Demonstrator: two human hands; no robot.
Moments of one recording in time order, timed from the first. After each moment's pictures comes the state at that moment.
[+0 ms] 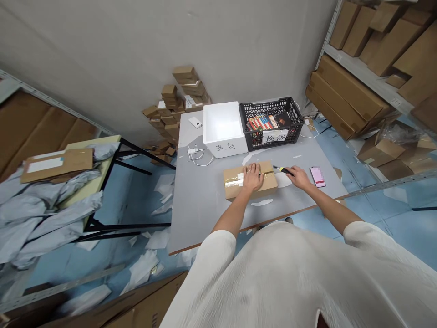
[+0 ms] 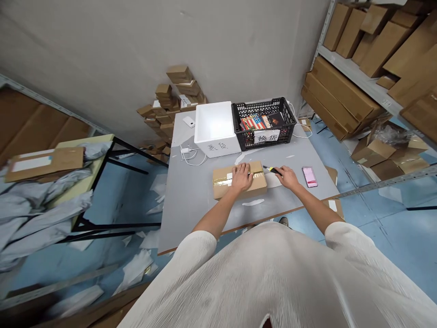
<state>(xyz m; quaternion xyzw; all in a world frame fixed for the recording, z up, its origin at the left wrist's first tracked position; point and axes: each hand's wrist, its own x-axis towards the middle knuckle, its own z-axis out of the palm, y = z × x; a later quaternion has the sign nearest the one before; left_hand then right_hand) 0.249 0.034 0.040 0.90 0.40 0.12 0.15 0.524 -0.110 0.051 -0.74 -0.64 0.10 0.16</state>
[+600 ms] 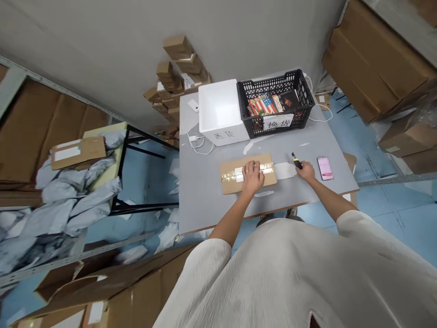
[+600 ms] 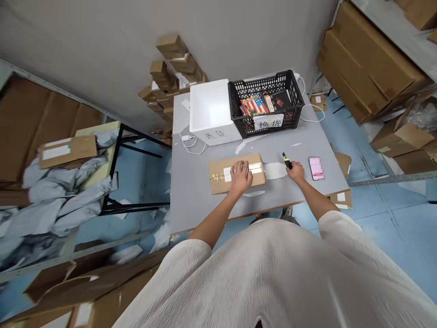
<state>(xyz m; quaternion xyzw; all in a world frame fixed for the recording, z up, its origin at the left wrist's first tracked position) 0.247 -0.008 0.035 0.86 0.46 0.17 0.15 0.564 -0.102 -0.038 -0.88 -0.39 0.24 0.10</state>
